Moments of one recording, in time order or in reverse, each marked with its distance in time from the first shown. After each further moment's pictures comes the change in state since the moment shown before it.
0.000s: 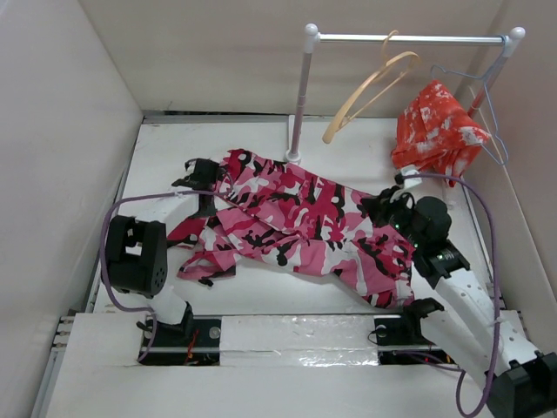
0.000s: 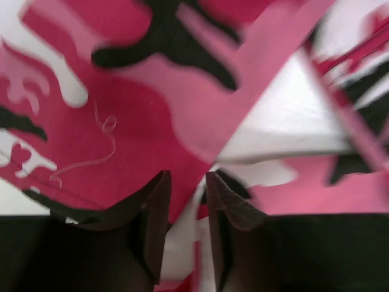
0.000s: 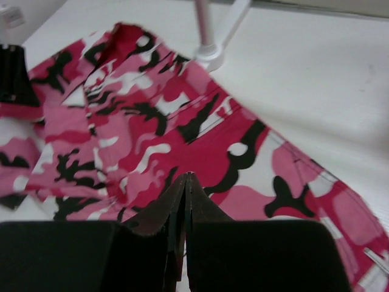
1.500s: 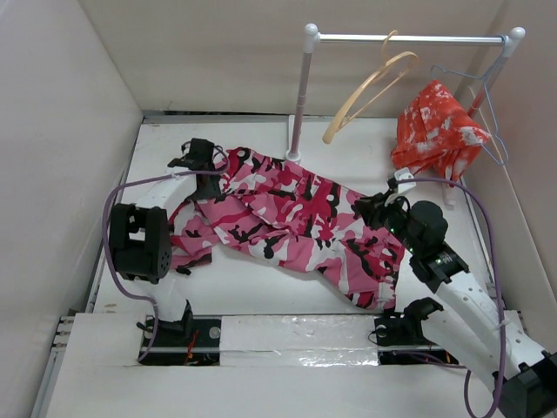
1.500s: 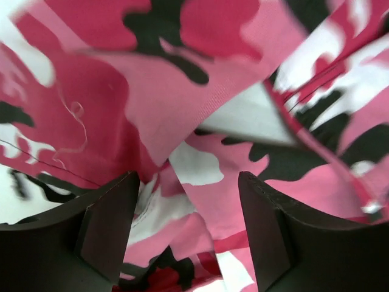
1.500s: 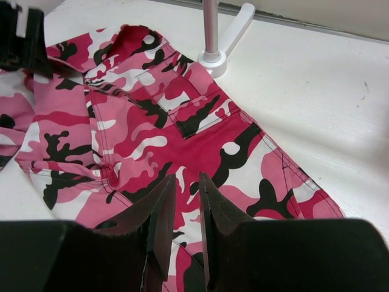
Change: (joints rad) left arm 0.060 0.115 0.239 -0.138 0.053 0.019; right arm 0.146 -0.015 0.000 0.000 0.105 -0.059
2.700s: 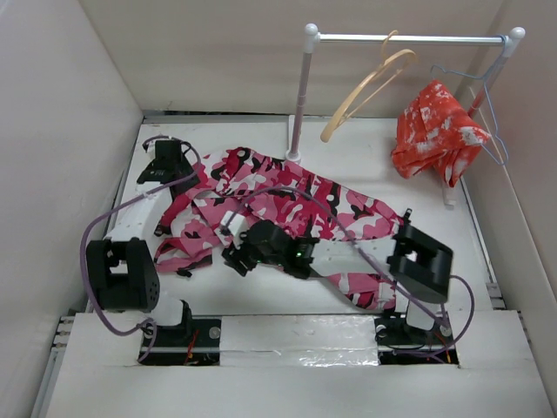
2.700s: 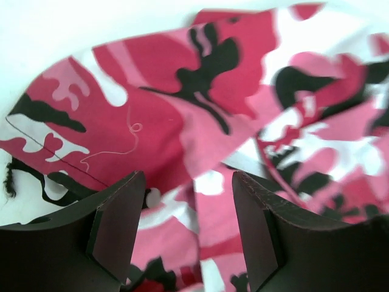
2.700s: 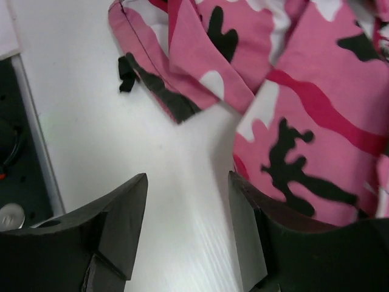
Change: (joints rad) left arm 0.146 -0.254 -0.145 0.160 0.080 -0.142; right arm 0.784 1.026 0.533 0.201 0.140 -0.071
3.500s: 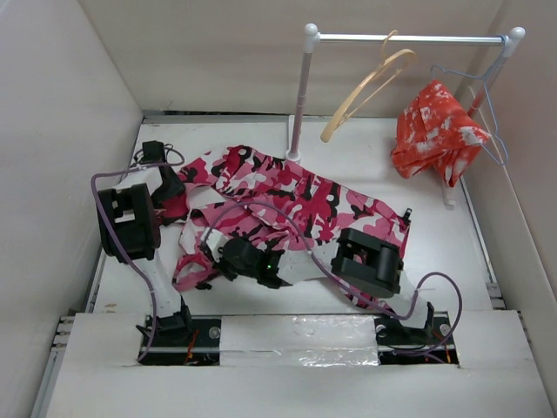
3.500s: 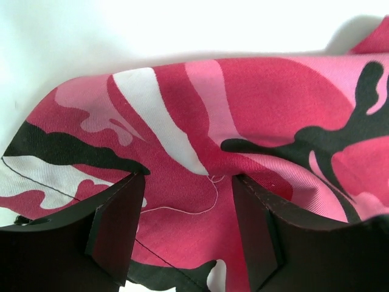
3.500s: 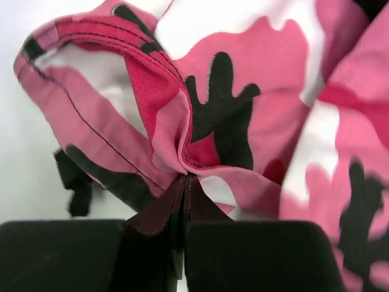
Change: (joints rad) left arm 0.201 0.452 0.159 -0.004 0.085 0.057; right arm 0.046 0.436 0.274 0.103 0.057 -0.002
